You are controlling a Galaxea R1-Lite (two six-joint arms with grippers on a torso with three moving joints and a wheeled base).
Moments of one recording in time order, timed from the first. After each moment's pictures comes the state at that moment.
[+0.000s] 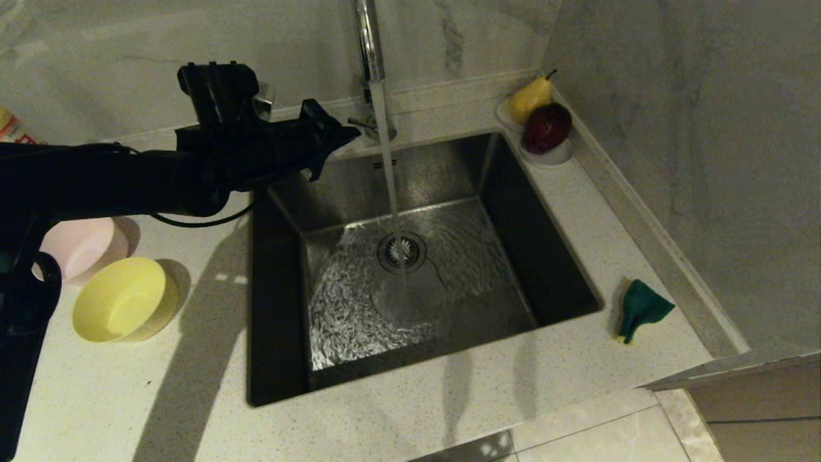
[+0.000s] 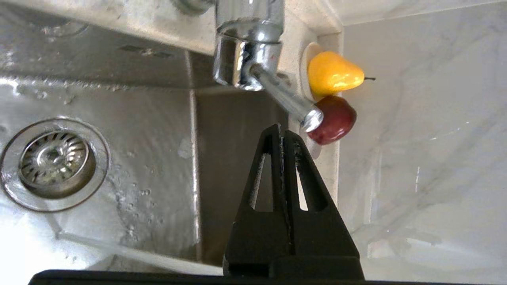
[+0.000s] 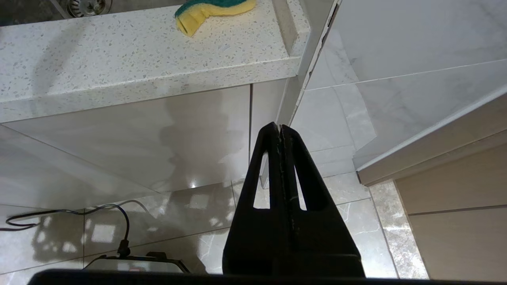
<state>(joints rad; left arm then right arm) -0.23 2.08 -1.76 -0.38 -0.41 -0.92 0.00 0.00 0.00 0.00 -0.01 -0.01</state>
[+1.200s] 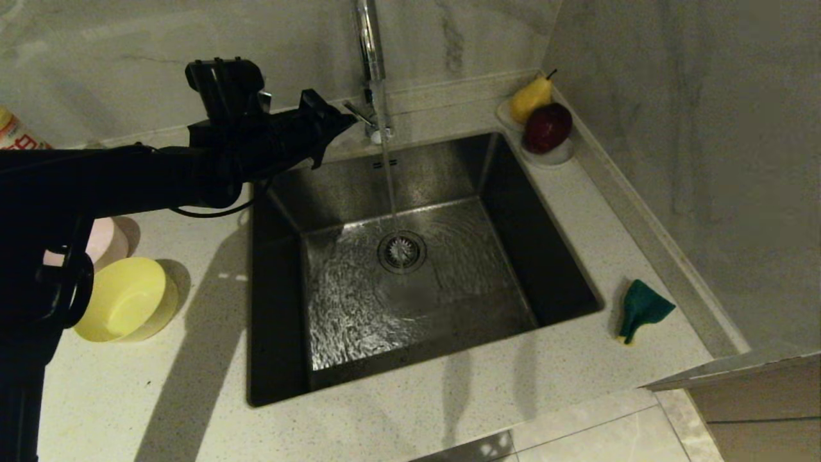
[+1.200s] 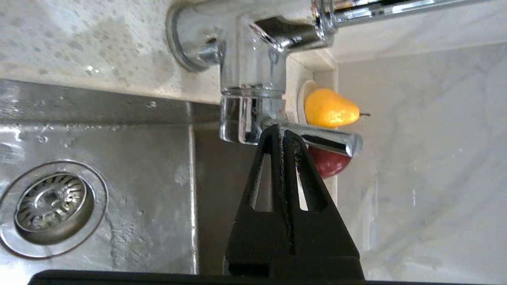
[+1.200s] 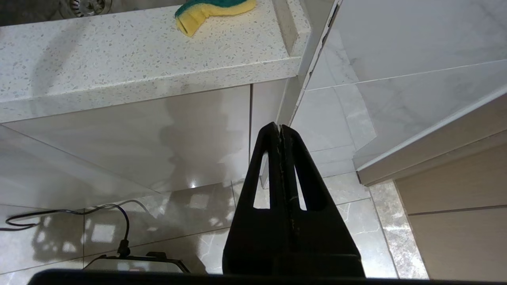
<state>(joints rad) -0.22 2.18 -1.93 -0.38 -0.37 -0.95 0.00 0.00 0.00 0.00 -0.01 -0.01</state>
